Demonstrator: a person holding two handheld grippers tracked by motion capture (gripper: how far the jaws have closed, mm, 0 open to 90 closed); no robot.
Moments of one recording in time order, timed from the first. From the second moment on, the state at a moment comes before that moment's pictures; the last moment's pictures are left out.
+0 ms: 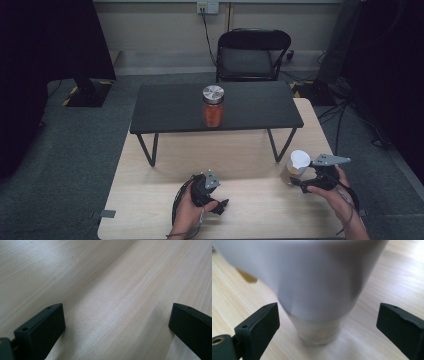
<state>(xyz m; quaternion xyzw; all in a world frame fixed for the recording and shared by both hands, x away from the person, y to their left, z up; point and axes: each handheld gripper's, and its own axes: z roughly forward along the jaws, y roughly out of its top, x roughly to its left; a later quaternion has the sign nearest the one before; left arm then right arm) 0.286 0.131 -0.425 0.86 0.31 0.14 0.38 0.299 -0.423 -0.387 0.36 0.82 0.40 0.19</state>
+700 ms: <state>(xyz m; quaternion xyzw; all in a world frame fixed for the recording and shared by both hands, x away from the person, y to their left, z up) 0.287 0.131 -0.424 0.86 0.31 0.14 0.38 0.307 -0.429 -0.399 0.34 0.80 0.46 0.18</state>
